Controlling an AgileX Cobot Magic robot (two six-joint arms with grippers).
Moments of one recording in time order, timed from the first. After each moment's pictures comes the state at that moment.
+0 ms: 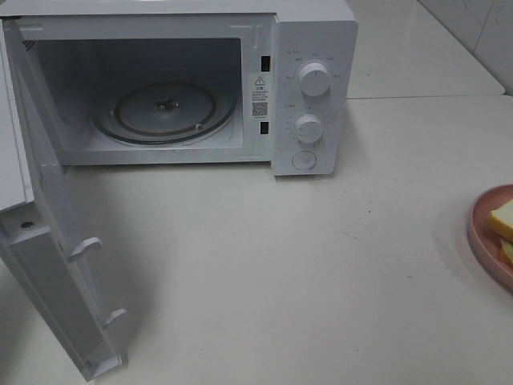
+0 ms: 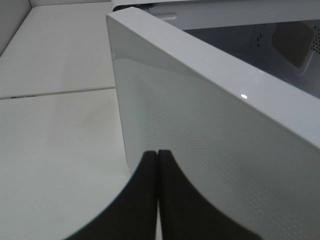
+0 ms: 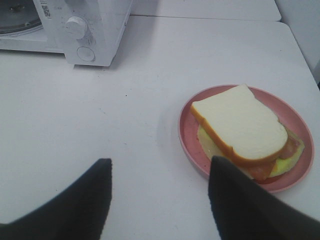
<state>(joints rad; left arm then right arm) -0.02 1.03 -0.34 0.52 -0.32 -0.44 0.07 -0.01 -0.50 0.04 1.01 -0.03</state>
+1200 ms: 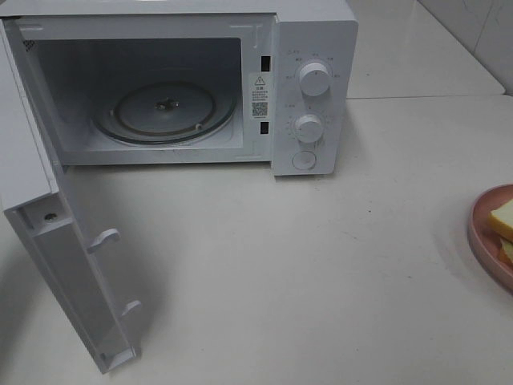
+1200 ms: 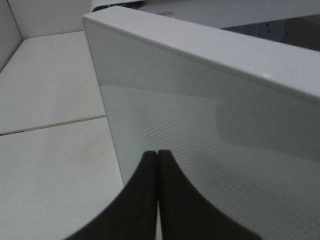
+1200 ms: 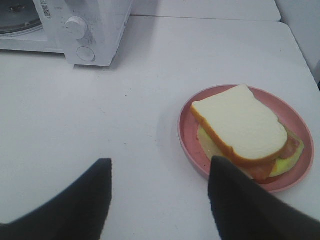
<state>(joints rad) -0.02 1.40 -0.34 0.19 -0.80 -0.03 0.07 -0.01 -0.50 0.04 1.01 -0.03</state>
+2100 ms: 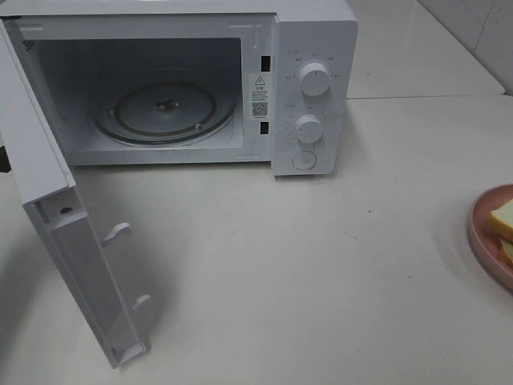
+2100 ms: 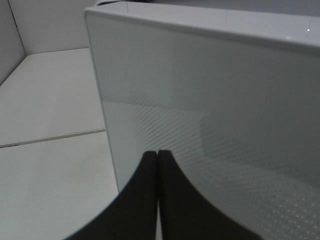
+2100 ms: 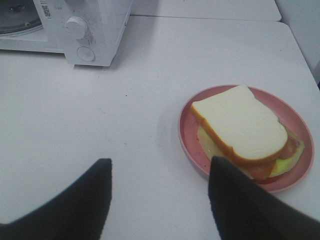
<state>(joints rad) -0.02 1.63 -0.34 0.17 -1.09 0.00 0.07 -0.01 -0.50 0.04 1.01 -0.03</state>
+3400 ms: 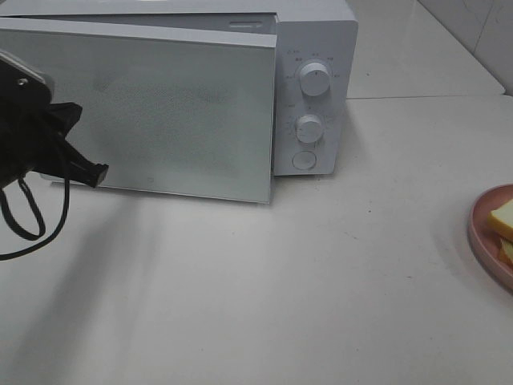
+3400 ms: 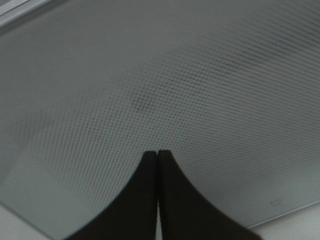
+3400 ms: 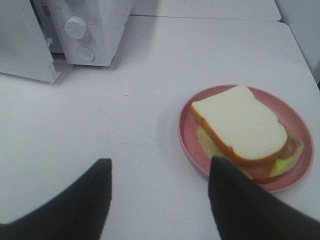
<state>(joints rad) -0.40 1.69 -0.52 -0.19 -0.87 0.55 0.07 -0.01 -0.50 0.04 1.01 -0.03</state>
